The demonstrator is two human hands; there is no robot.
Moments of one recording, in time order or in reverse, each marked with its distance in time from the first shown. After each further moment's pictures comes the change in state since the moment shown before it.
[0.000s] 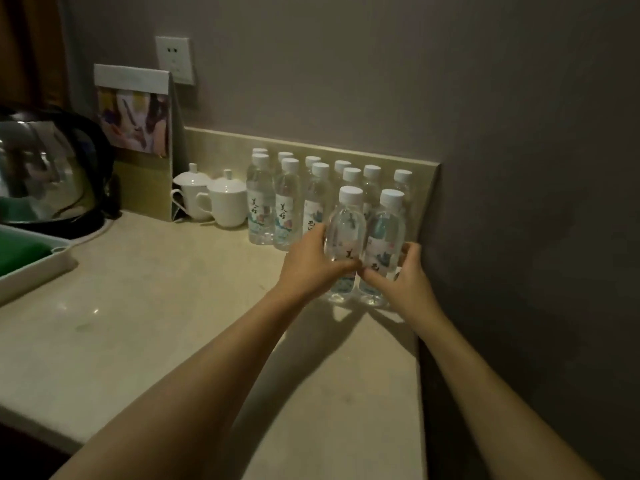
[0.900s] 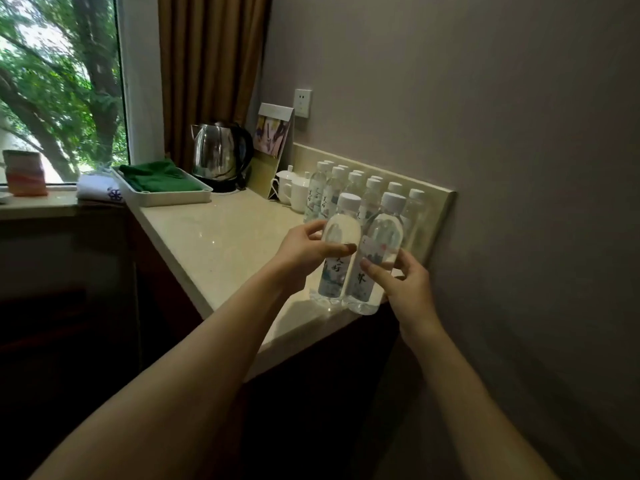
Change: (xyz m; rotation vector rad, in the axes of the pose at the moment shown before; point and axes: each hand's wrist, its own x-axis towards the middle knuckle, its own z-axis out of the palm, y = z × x) left_hand -0.155 0.142 0.070 -0.528 0.369 -0.299; right_hand -0.080 0.018 -0.135 0.504 -0.437 -0.237
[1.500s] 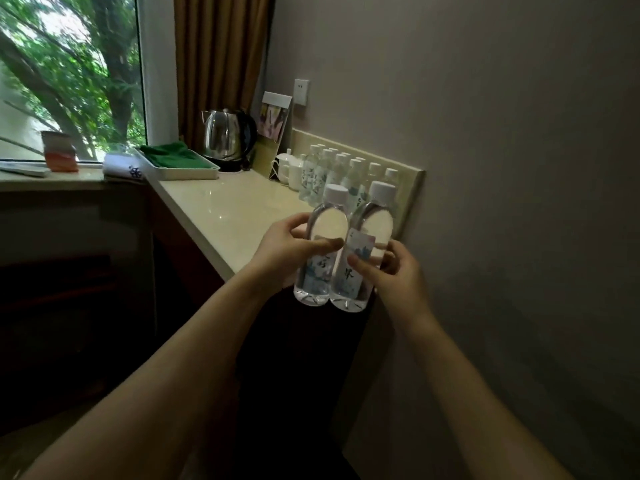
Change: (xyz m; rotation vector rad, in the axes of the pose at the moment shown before) left_hand -0.144 0.019 0.051 0.040 0.041 0.040; right_hand -0.114 -0.056 -0.057 0.107 -0.132 0.016
